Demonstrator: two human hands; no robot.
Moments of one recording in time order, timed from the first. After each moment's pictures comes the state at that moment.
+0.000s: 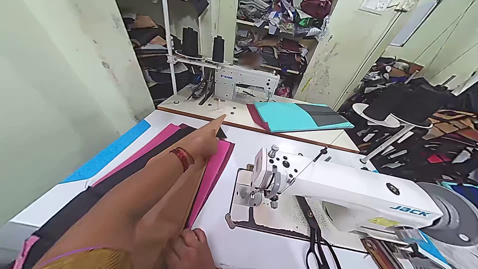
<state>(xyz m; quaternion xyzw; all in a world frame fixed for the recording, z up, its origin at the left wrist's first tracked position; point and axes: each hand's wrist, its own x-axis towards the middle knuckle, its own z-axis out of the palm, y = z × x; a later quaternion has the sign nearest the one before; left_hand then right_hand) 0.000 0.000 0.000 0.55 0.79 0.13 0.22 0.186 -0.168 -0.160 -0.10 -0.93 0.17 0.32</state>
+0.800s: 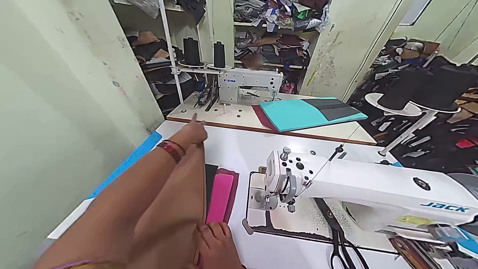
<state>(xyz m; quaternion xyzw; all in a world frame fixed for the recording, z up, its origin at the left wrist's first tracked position) -0.105 0.036 -0.009 0.65 0.70 -0.29 -0.02 0.176 -0.148 -0.171 -0.16 -0.93 0.12 0.31</state>
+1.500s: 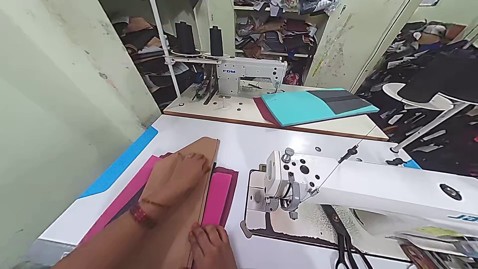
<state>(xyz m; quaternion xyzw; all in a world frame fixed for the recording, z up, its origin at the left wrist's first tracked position) -0.031 -0.061 -0.060 0.60 0.79 -0.04 0.13 0.177 -0.148 -0.172 -0.17 -0.92 0.14 0.32</state>
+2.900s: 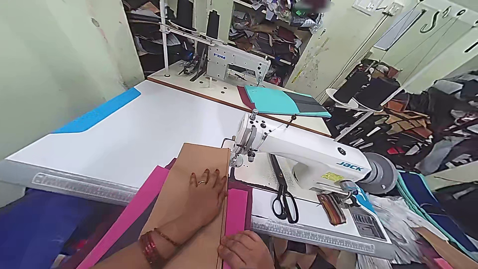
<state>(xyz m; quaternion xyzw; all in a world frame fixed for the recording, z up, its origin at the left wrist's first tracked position) 0.190 -0.176 -0.119 0.61 0.76 0.03 0.20 0.409 -0.182 -0.139 -0.07 -0.94 0.04 0.32</state>
